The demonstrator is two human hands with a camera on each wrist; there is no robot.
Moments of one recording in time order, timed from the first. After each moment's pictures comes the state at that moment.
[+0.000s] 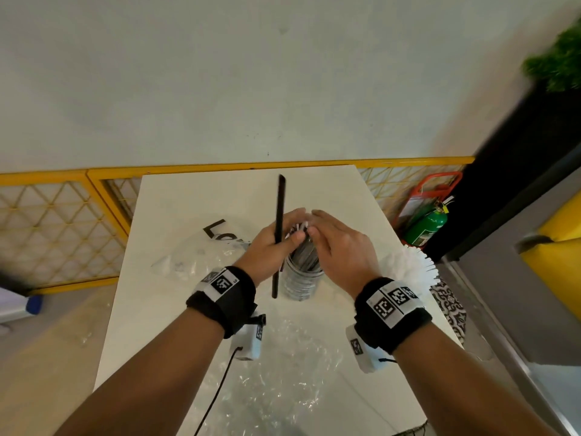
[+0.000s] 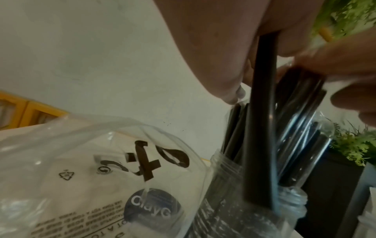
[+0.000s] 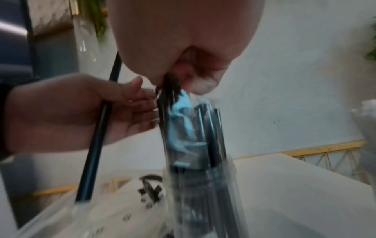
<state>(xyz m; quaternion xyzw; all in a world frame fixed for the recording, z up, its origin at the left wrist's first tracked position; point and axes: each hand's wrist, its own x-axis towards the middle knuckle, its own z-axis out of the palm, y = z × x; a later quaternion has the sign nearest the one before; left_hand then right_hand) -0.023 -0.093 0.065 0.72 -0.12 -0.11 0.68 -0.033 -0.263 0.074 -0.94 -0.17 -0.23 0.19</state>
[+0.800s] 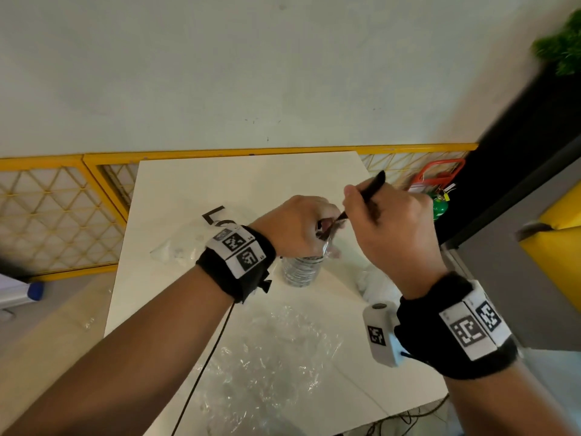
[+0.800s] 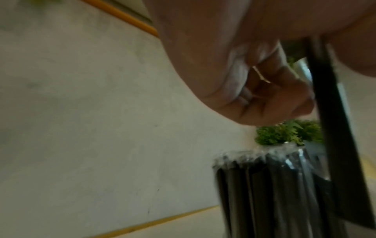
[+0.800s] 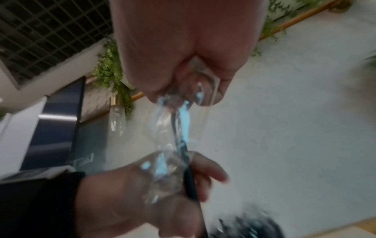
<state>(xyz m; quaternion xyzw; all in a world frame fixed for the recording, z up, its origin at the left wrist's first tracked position) -0.015 -0.114 0.120 0.87 -0.34 -0.06 0.35 -0.074 -0.276 0.165 -0.89 -0.16 -0.33 0.25</state>
